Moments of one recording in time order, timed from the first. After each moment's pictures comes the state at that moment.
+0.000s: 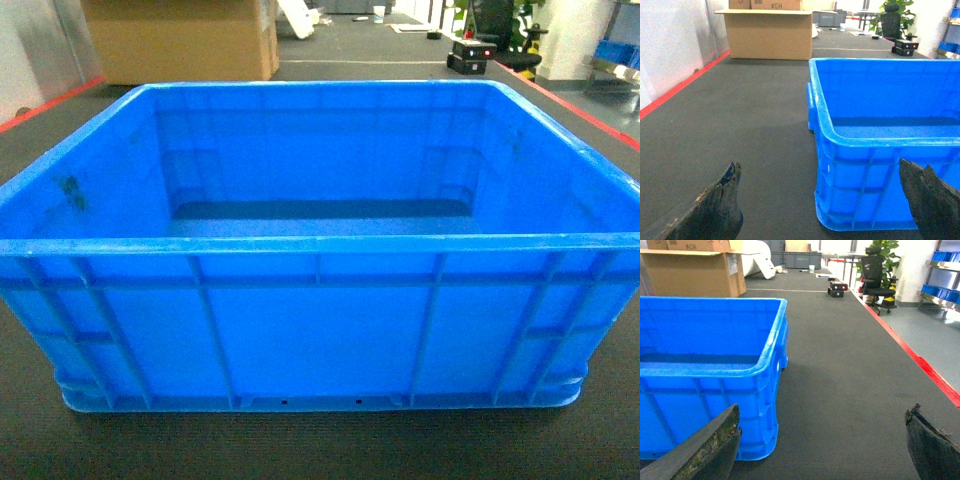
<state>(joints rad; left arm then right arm) 0.00 0.01 0.02 -0.01 0.00 0.00 0.00 0.01 0.01 -0.01 0.00 0.00</state>
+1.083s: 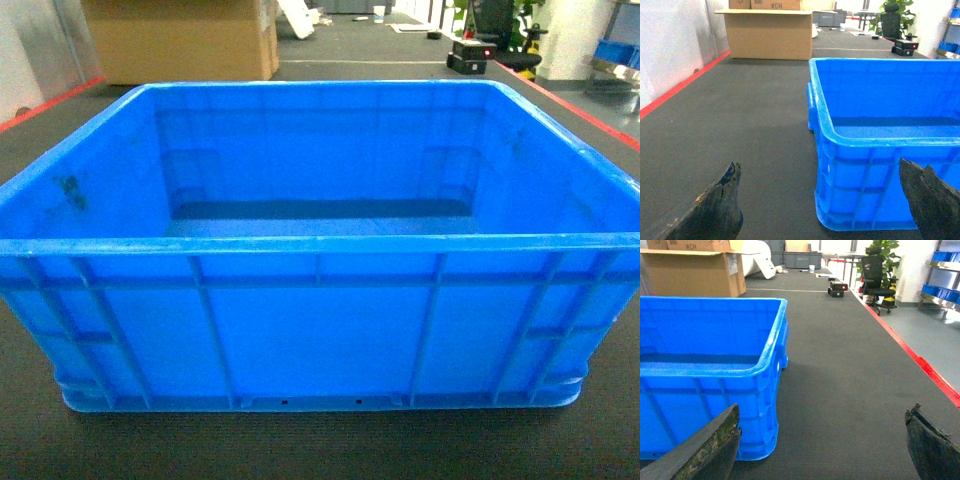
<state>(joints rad) 0.00 0.01 0.02 -0.01 0.00 0.00 0.00 0.01 0.01 -0.01 0.00 0.00</state>
